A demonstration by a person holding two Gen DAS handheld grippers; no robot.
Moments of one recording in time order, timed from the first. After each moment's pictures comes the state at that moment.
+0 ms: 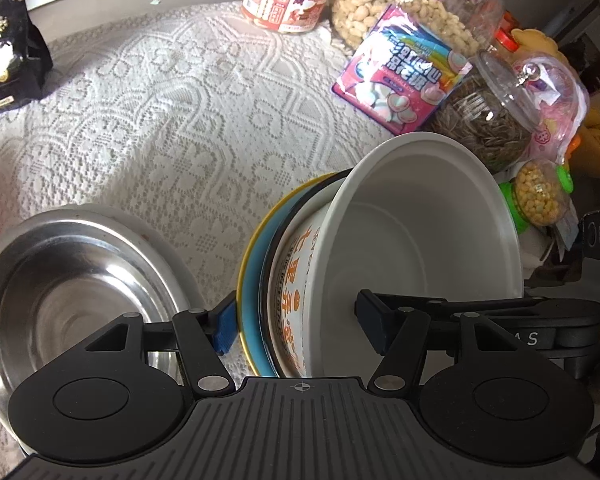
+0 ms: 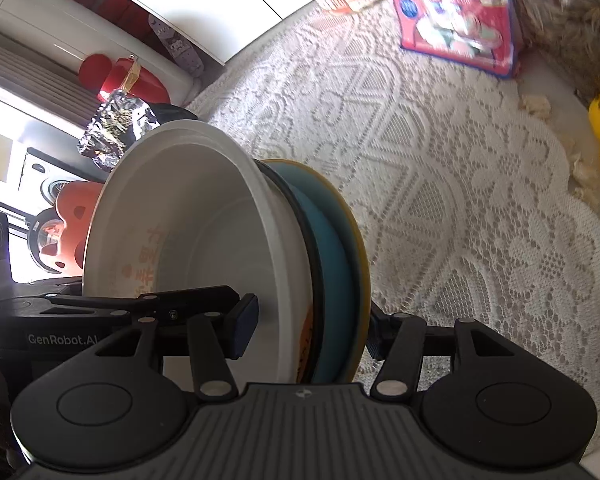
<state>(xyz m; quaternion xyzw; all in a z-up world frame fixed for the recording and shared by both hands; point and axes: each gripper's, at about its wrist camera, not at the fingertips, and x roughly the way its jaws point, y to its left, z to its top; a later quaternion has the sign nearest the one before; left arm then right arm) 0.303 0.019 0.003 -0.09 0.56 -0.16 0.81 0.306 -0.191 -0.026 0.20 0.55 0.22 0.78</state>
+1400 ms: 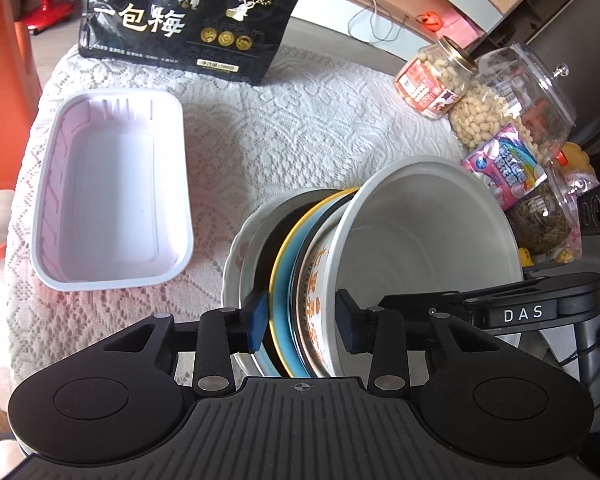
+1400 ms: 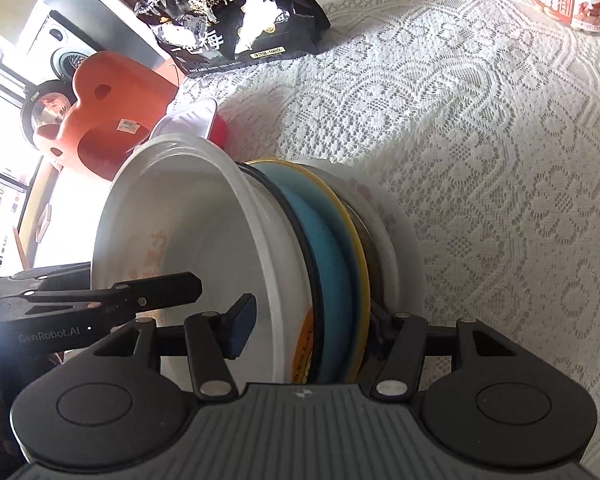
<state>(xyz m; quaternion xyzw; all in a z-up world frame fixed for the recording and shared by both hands) 0.234 0.217 -0.025 -0.20 0.50 -0.08 0.84 0.332 0.004 -0.021 0.05 0.61 0.30 0.73</state>
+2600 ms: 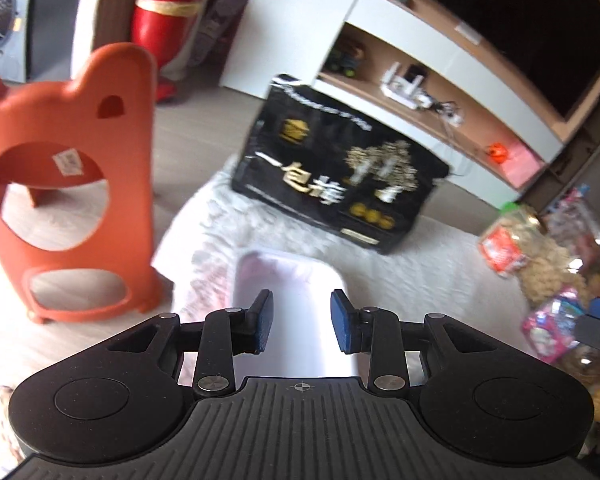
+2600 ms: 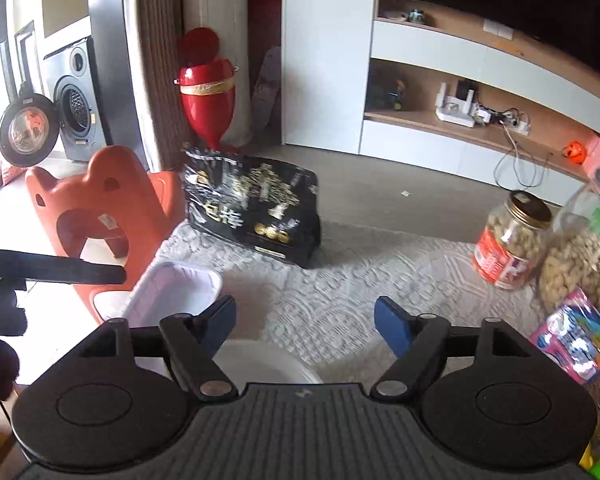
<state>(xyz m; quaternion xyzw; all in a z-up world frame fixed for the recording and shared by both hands) 0.232 0.347 0.011 -0.24 0.37 0.09 0.90 0.303 0.089 0.114 -0.12 0.37 0.28 0.88</state>
